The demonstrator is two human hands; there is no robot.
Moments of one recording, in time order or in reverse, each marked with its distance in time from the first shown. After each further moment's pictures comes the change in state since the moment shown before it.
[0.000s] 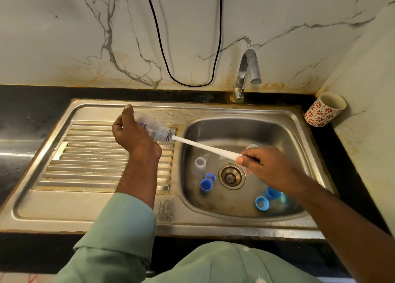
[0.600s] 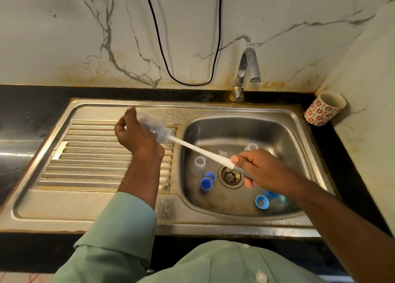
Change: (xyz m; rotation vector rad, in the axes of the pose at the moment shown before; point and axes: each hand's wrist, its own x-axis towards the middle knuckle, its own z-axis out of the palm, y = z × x) left_hand -0.012 -0.005 0.003 0.070 0.016 0.012; right_hand -0.005 -0.026 -0.001 0.220 -0.180 0.097
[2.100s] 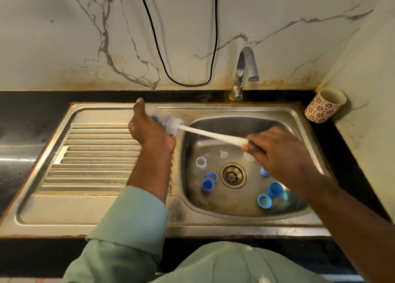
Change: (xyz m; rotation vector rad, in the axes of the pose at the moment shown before) left_hand -0.007 0.002 0.022 -0.113 -0.085 -0.186; right_hand -0.008 0.003 -0.031 -0.662 0.373 -0.188
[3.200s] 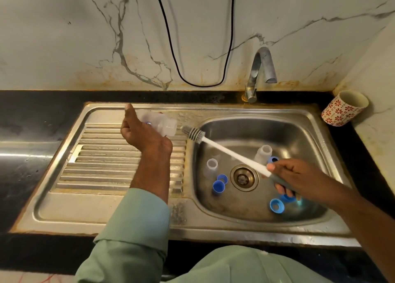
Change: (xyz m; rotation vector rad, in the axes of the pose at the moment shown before) left_hand 0.023 0.016 -0.014 -0.044 0.089 0.179; right_hand -0.015 0.009 0.018 0.783 -0.423 0.404
